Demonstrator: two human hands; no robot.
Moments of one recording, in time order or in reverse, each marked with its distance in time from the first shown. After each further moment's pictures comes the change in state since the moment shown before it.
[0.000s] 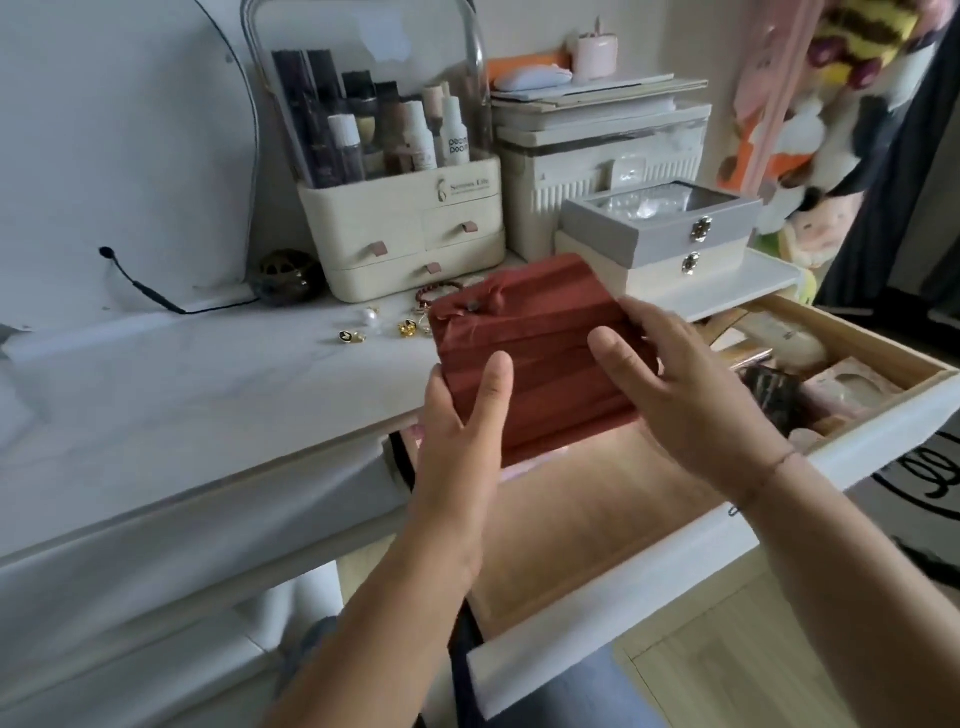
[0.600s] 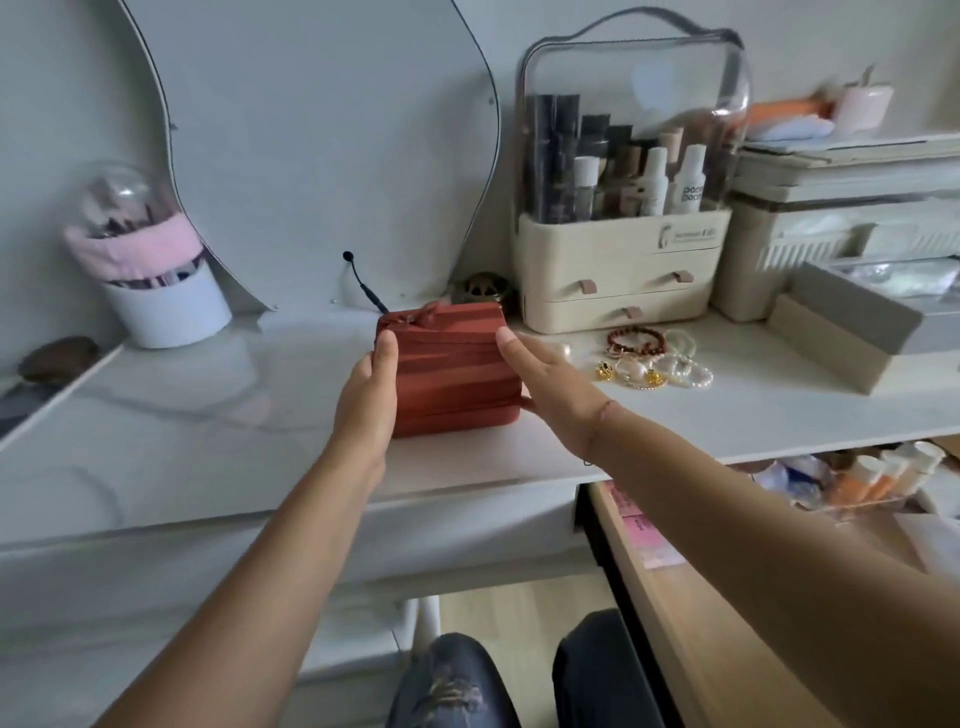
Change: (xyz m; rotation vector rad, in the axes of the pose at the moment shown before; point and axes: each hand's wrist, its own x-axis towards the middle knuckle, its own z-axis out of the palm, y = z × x) left_hand 0.085 0.033 -0.240 0.289 0.544 -0.018; right_hand 0.091 -0.114 0.228 0.657 -0.626 0.083
